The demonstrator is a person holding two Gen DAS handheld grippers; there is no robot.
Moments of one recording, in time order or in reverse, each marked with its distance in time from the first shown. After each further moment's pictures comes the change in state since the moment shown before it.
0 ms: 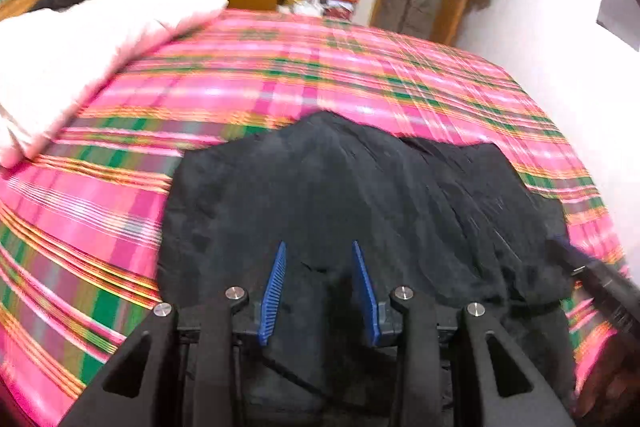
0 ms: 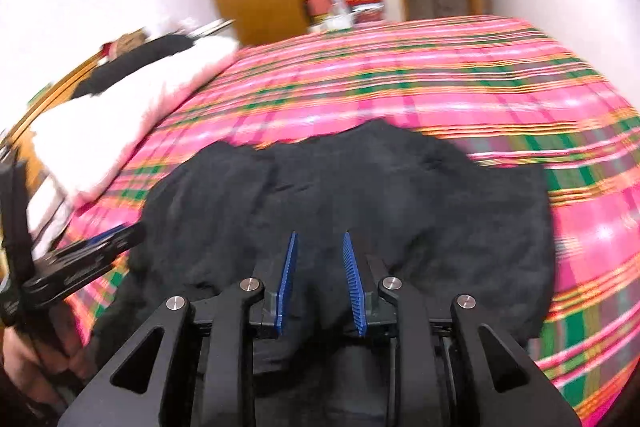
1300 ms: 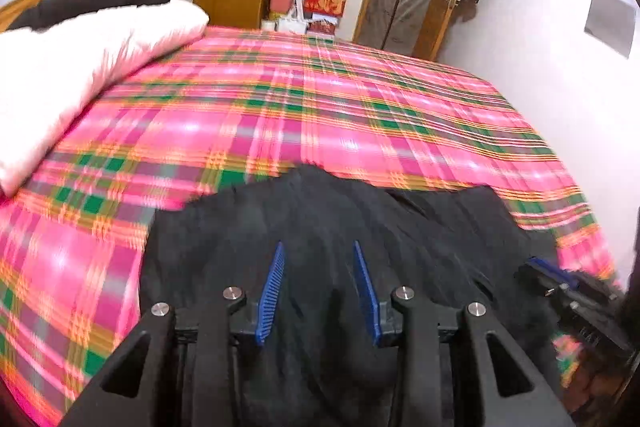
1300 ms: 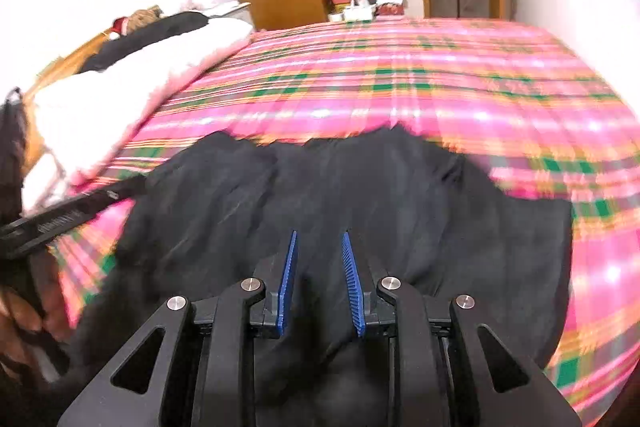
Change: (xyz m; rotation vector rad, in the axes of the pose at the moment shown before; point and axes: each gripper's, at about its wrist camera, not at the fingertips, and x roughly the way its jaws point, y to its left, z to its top) left arm 0.027 0.003 0.061 0.027 -0.073 -0.011; right arm 0.033 -0.032 0.036 -0.051 0.022 -0.067
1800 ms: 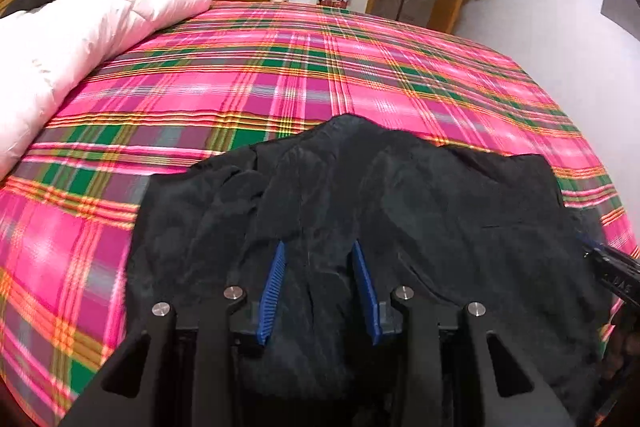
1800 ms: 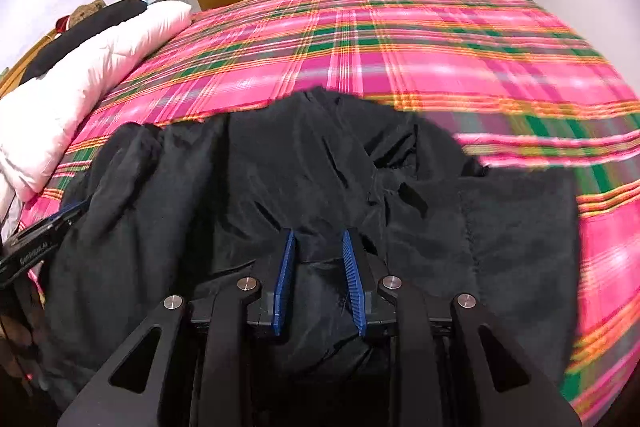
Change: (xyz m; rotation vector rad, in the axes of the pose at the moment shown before) left arm 0.028 0.014 -0.037 -0.008 0.069 0.025; right arm 0.019 -0.028 -0.004 0.081 0.047 -0.072
